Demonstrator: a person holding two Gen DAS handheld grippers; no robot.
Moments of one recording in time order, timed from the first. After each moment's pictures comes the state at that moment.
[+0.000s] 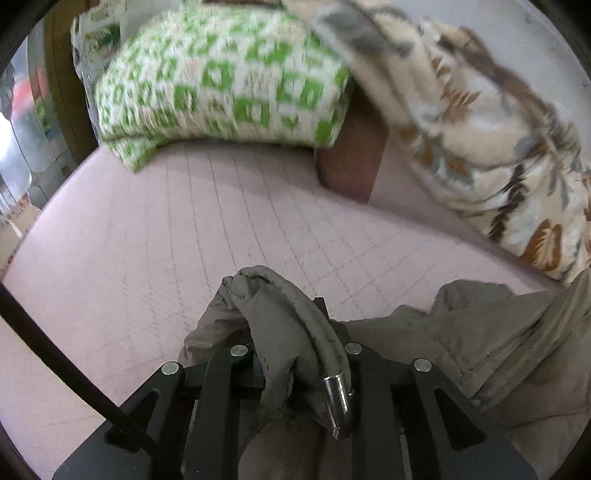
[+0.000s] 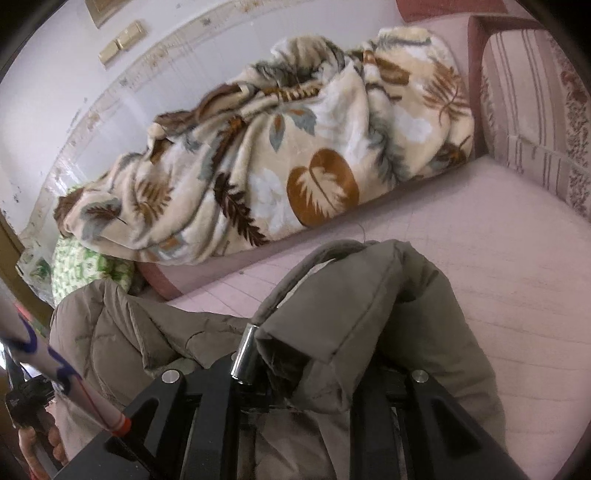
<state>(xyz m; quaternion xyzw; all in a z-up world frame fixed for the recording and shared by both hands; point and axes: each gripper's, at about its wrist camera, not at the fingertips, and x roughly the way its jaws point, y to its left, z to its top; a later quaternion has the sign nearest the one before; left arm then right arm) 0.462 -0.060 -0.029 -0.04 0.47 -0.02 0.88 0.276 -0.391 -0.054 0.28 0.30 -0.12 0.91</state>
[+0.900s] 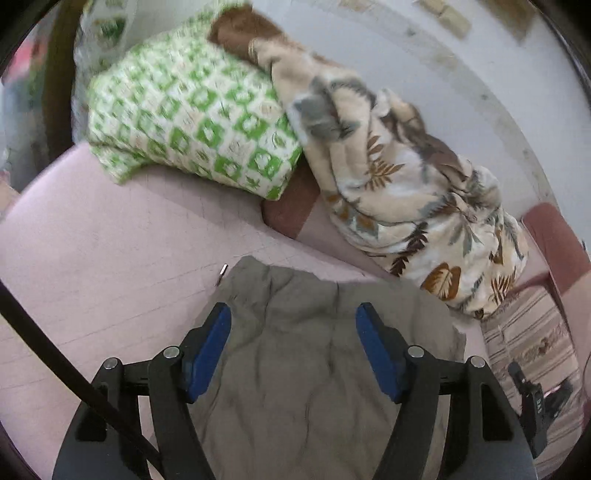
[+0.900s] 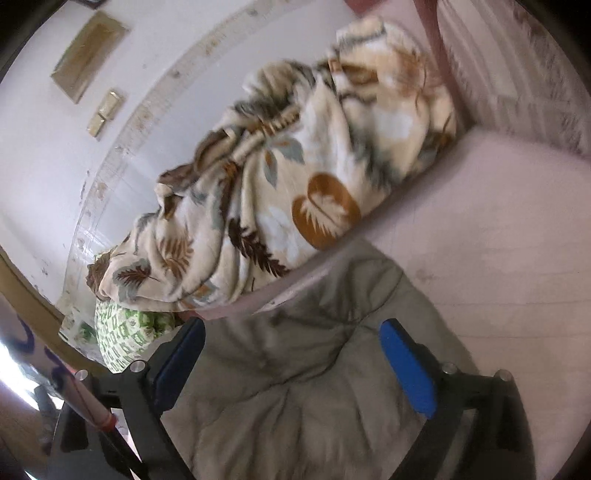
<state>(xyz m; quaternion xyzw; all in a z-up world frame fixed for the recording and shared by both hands) 0.379 -0.008 0.087 -0.15 0.41 -0.12 0.89 0.223 -0.404 -0.009 0.38 0.21 -0.11 0.90</state>
